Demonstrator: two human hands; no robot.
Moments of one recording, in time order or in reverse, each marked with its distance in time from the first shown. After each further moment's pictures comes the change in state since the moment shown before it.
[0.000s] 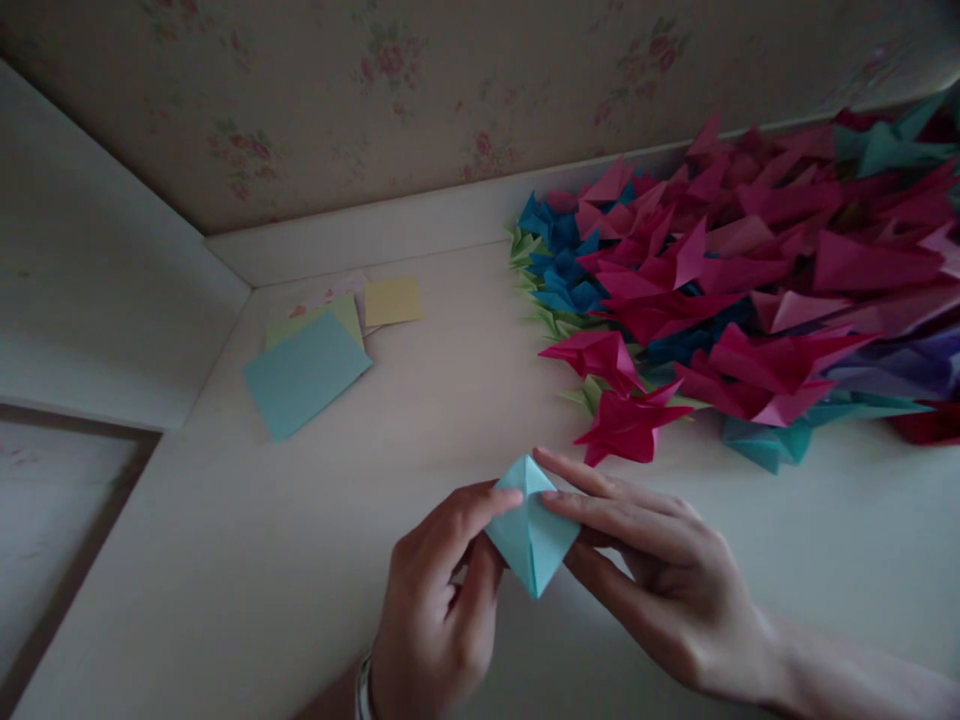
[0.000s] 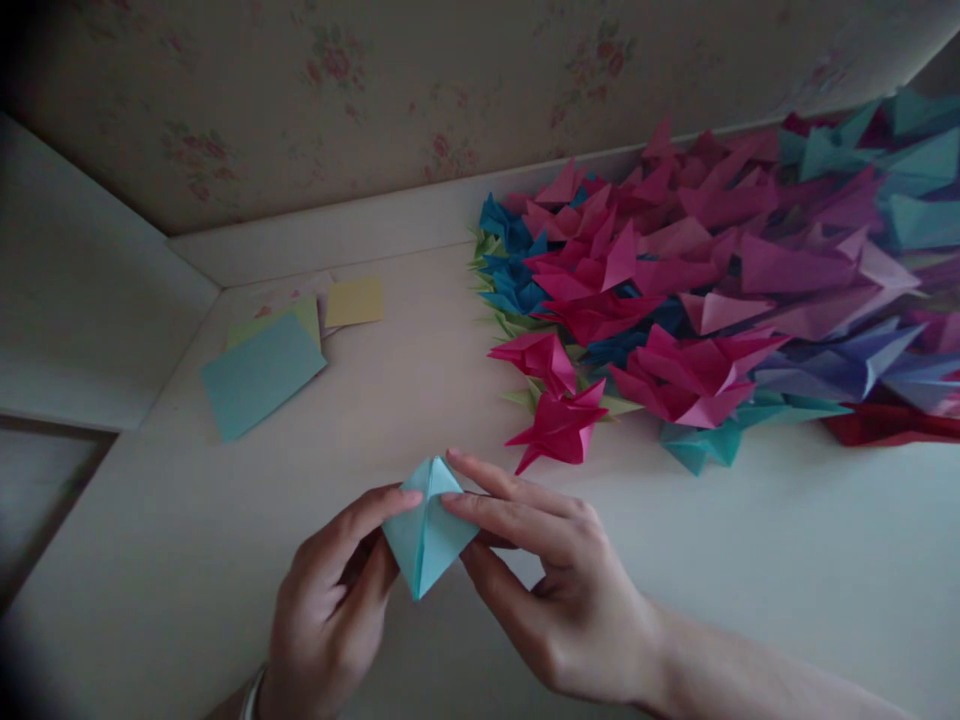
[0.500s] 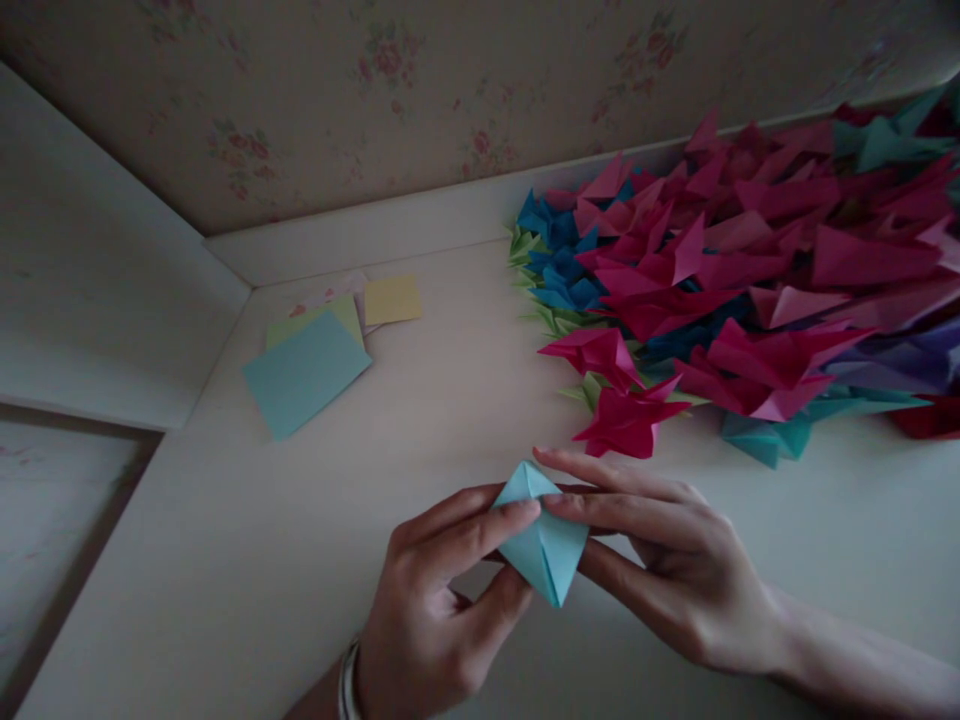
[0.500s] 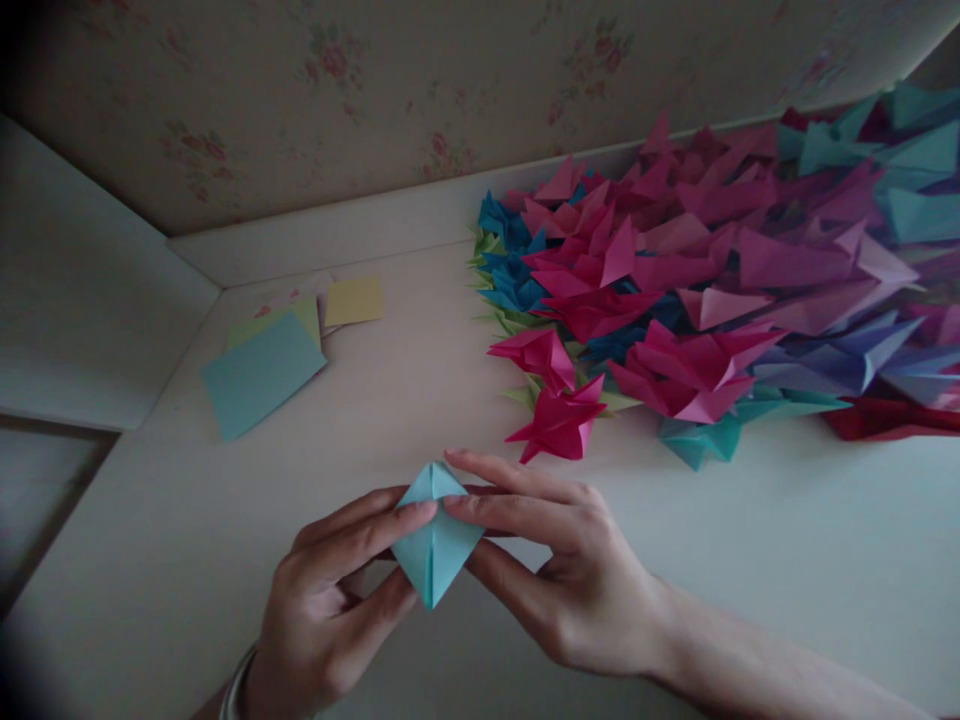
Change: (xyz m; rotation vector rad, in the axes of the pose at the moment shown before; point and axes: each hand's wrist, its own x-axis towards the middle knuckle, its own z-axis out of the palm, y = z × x) left_hand 0.011 0.007 -0.011 -0.007 -0.155 0.113; right_hand 0.004 0.004 -0.009 -0.007 -0.049 -0.047
